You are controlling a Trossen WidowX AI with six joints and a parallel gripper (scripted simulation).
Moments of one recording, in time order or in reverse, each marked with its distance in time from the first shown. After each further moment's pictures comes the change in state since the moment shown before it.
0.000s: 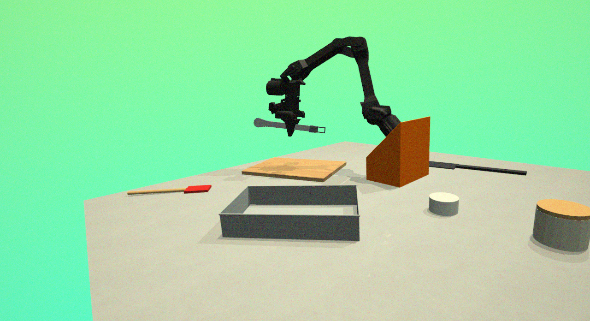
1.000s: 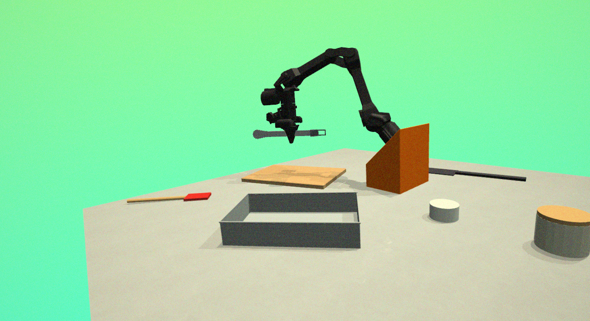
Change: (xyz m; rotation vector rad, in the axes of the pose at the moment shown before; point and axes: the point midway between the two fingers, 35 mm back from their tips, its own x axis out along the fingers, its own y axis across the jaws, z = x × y) arm -0.001 -0.003 -0.001 -0.065 0.124 -0.060
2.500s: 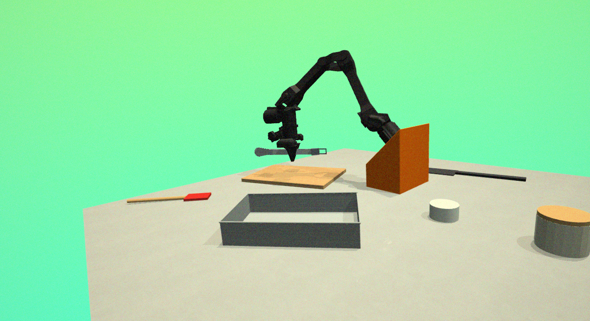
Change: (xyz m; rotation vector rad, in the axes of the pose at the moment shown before) arm 0.073 0.000 0.001 -0.001 -0.002 -0.003
